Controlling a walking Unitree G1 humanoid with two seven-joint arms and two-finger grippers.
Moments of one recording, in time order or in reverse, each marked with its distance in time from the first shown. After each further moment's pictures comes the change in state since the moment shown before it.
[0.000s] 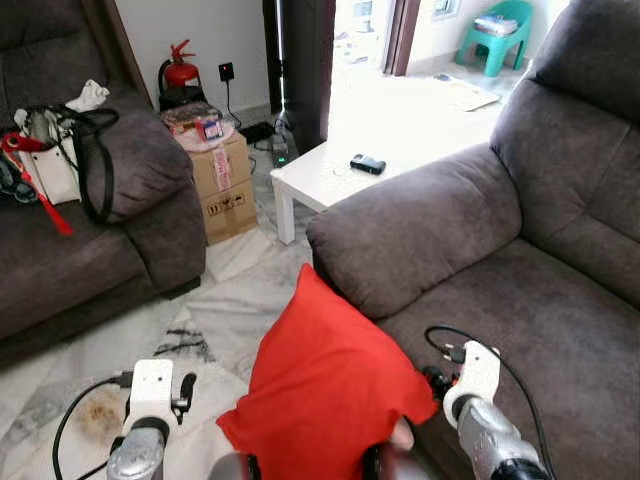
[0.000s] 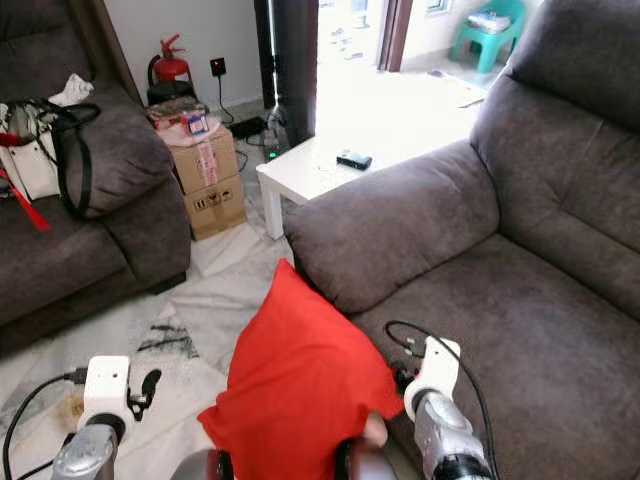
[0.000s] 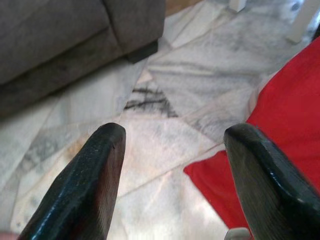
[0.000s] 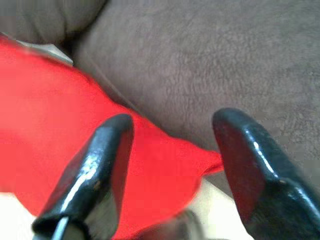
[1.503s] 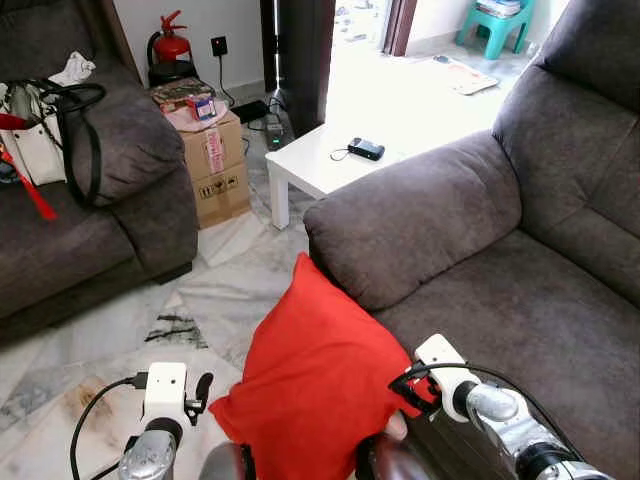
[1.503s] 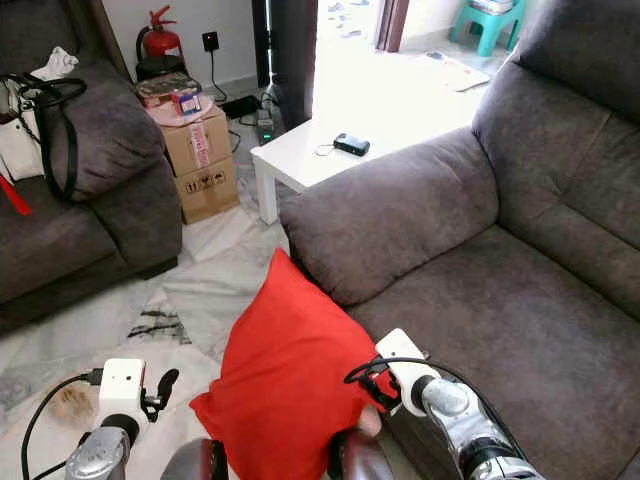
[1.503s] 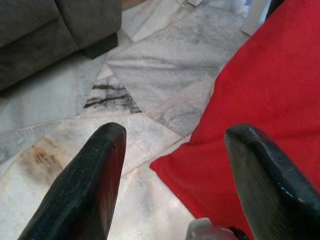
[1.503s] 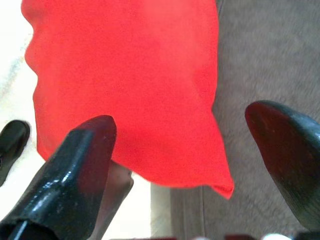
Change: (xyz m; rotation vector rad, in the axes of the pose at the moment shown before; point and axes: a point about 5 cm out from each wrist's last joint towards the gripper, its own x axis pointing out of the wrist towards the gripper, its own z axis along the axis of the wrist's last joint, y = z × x) left arm -0.003 -0.016 -0.005 0.000 -0.062 -0.123; right arm -0.005 0.001 0.008 -0.932 0.076 0.406
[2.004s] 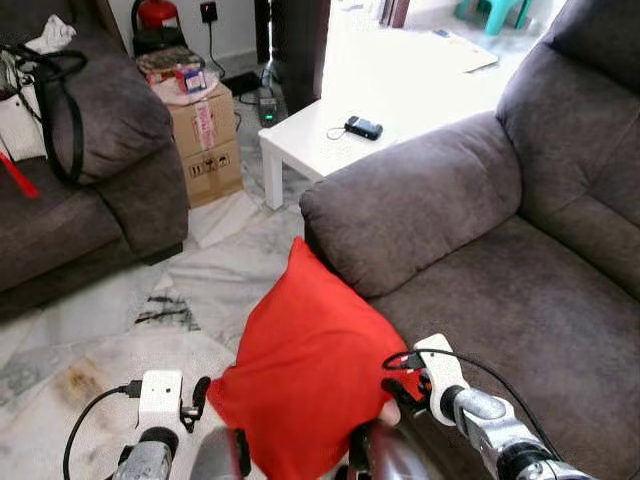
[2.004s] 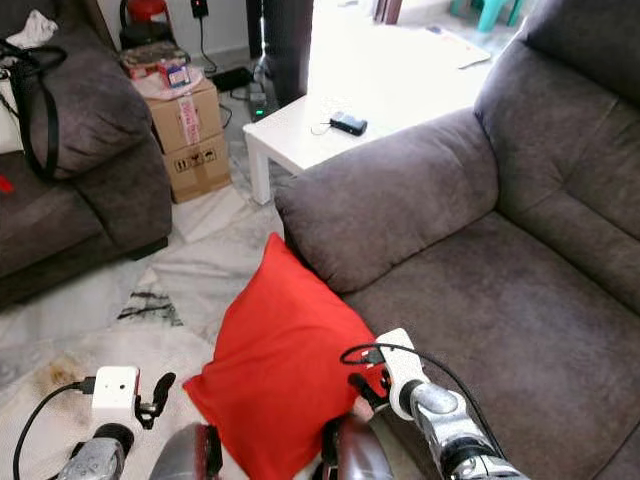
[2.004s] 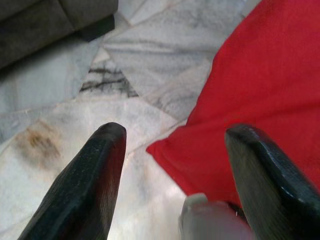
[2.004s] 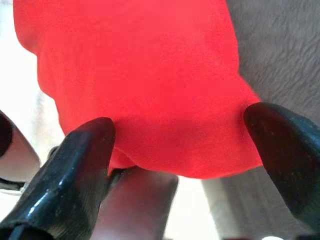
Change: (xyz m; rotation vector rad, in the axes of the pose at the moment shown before) left arm -0.019 0.003 -0.002 -0.002 -0.032 0.010; right arm 0.010 0.016 0.004 0.341 -0.034 -0.014
